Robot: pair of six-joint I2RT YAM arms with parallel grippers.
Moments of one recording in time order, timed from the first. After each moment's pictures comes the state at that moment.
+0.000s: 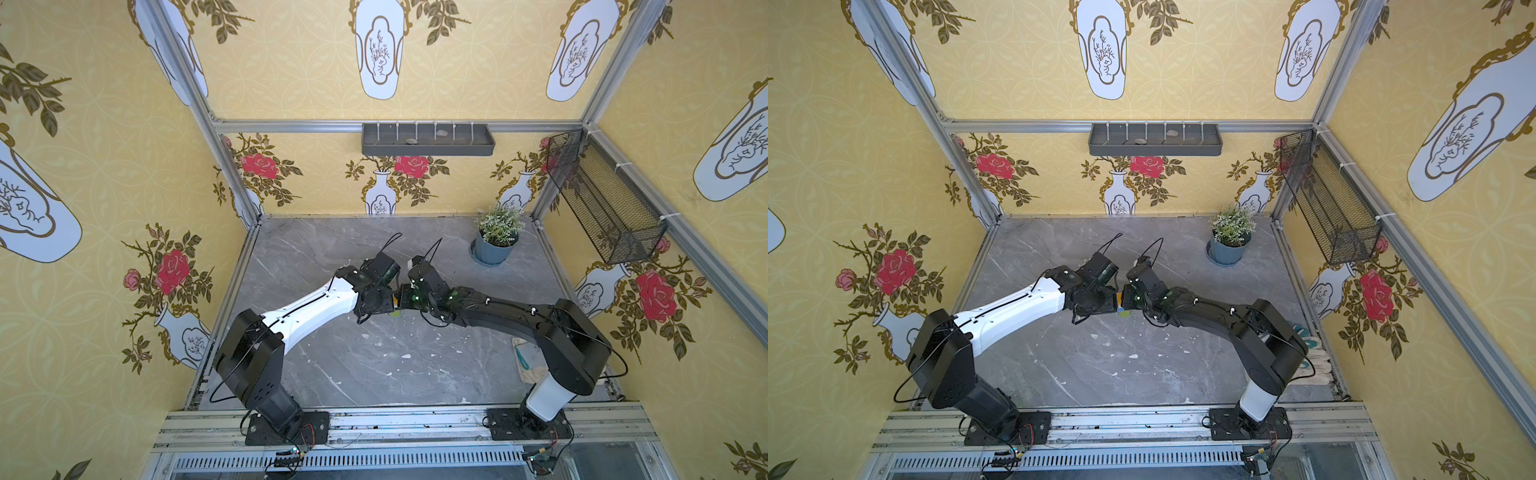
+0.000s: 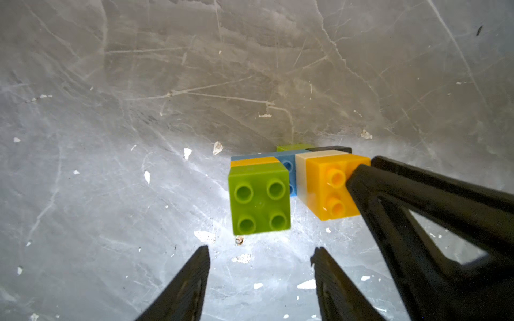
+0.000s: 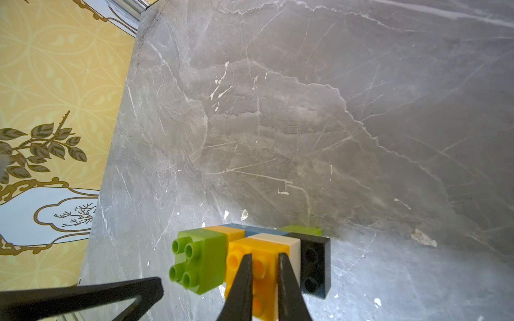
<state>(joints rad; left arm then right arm) -0.75 1.60 1.23 -0.84 -0.11 -0.79 0.89 1.71 1.00 -0.09 0.00 0.78</state>
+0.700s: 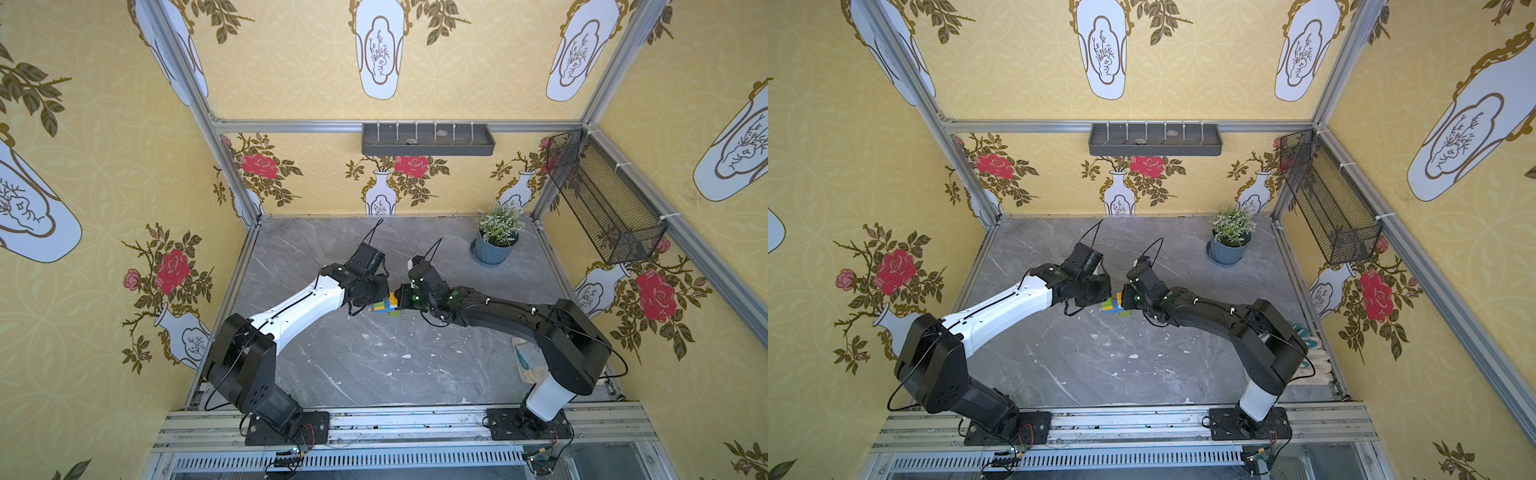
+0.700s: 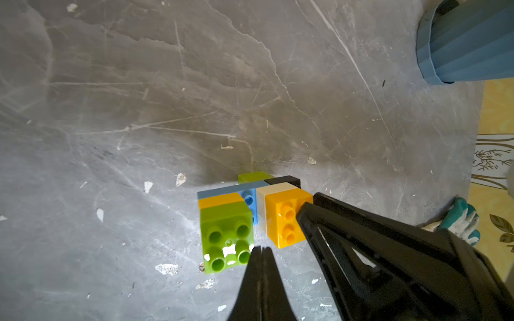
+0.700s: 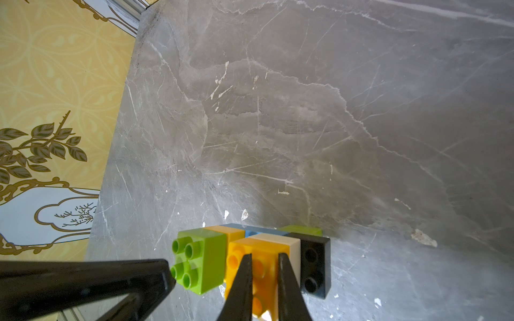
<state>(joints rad) -0.64 1.58 1.18 -0.63 0.08 -0.77 0.89 1.71 1.00 -0.09 0.00 0.78</state>
